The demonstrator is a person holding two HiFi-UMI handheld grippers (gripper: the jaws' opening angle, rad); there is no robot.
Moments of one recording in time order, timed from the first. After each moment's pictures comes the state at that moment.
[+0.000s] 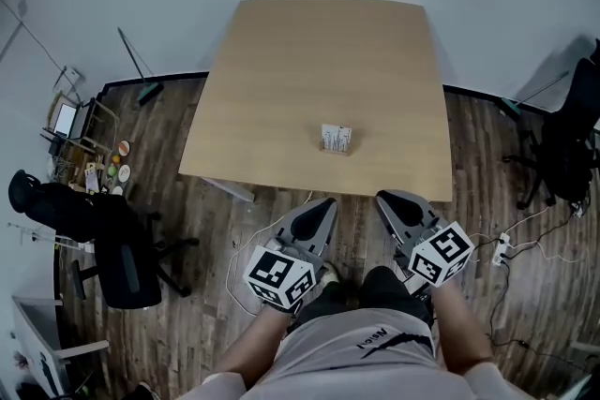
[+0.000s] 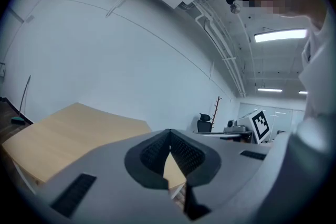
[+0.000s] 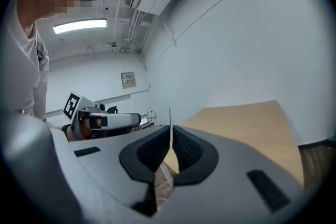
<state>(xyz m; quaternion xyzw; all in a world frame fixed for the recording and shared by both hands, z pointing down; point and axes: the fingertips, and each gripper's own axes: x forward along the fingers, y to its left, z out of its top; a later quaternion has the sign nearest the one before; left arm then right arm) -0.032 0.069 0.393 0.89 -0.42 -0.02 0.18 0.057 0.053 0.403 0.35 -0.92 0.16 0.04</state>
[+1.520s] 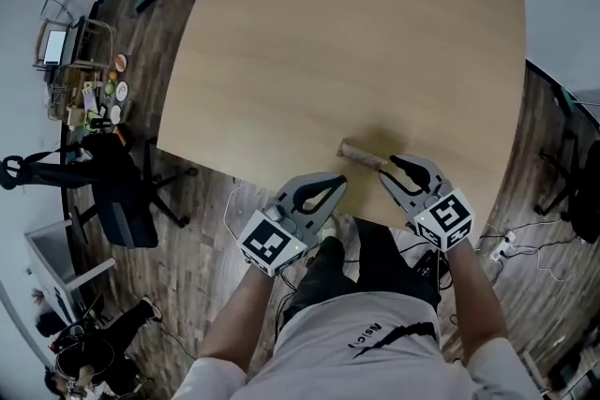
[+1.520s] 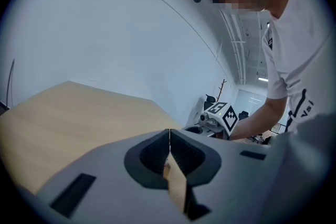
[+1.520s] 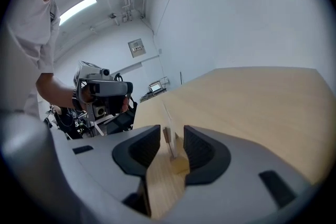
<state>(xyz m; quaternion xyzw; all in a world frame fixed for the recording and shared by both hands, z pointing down) -0.037 -0.135 0.557 0.90 -0.37 0.07 0.22 0.034 -0.163 0.632 0.19 -0.94 0.22 0.20</state>
